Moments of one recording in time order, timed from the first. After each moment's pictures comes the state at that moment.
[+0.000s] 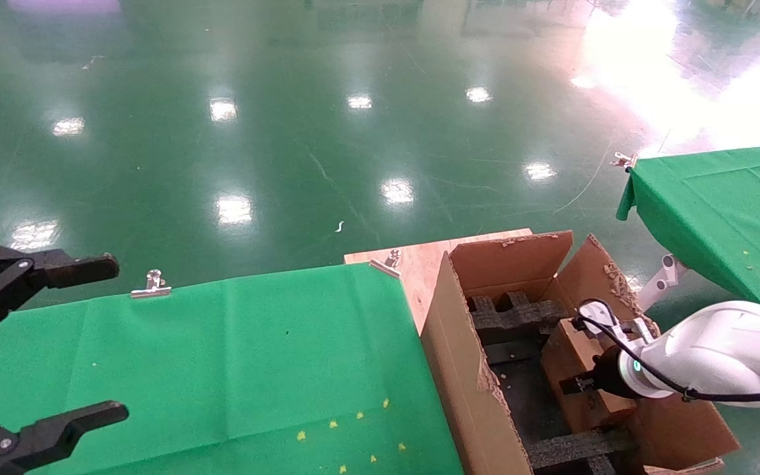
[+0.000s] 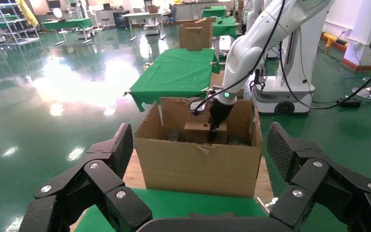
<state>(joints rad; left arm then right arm) -1.09 0.59 0.33 -1.27 0.69 1.47 -0.16 1.68 -0.67 -2.14 1.04 -1.94 -0.55 2.11</state>
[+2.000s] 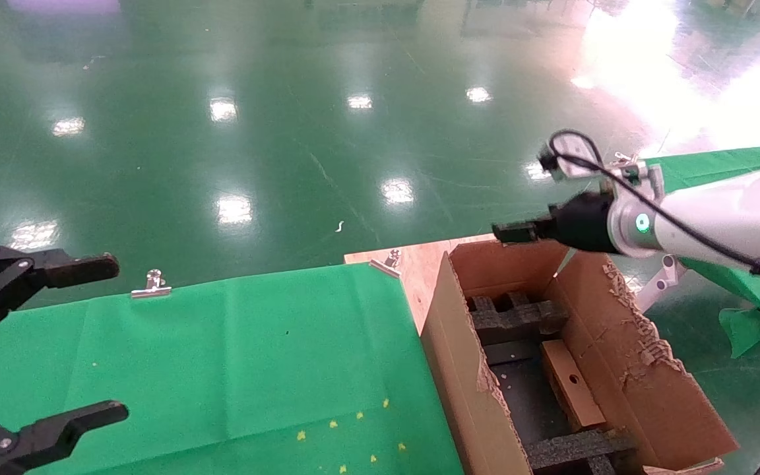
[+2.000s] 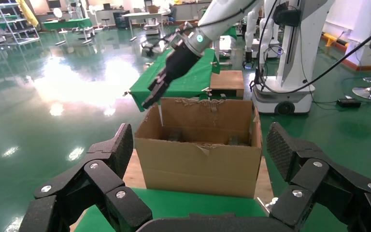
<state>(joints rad) -1.09 0.59 0.33 -1.27 0.69 1.47 -0.16 2.06 -0.54 -1.99 1.34 -1.90 -0.50 1.98</state>
